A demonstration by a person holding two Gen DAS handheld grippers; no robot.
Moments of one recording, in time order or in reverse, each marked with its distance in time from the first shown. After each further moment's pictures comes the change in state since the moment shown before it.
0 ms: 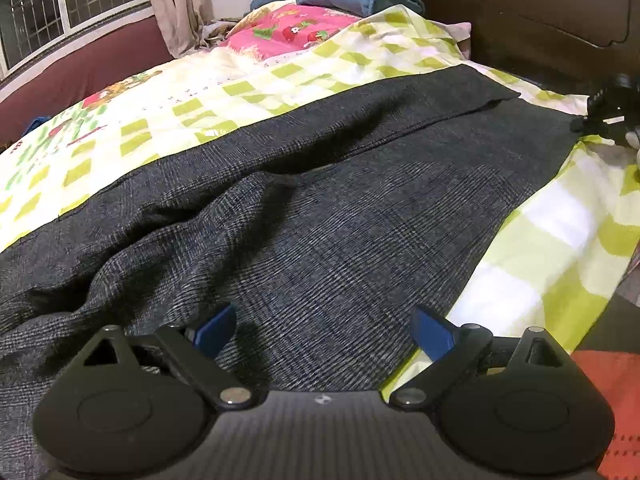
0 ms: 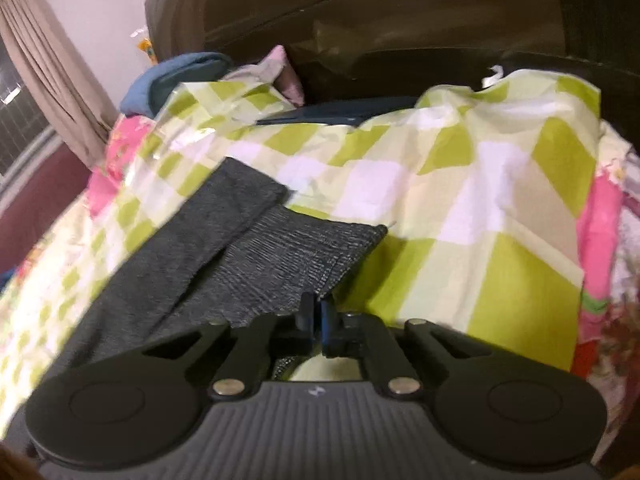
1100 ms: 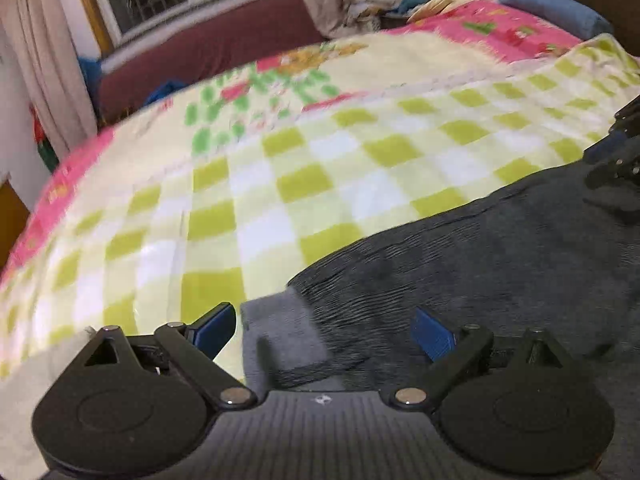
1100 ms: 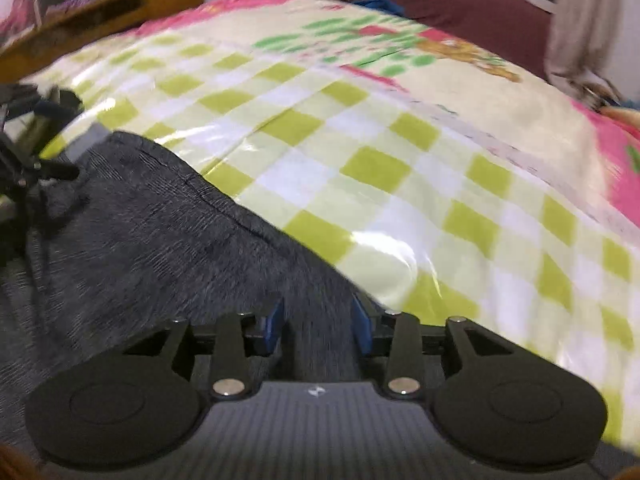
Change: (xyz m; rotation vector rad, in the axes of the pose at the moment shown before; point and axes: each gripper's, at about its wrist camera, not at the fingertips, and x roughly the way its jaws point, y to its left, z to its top) left arm 0.003 0.338 0.016 -0.134 0.058 0.317; right arm 0.064 0.453 -0.166 -1.337 0.330 0.695
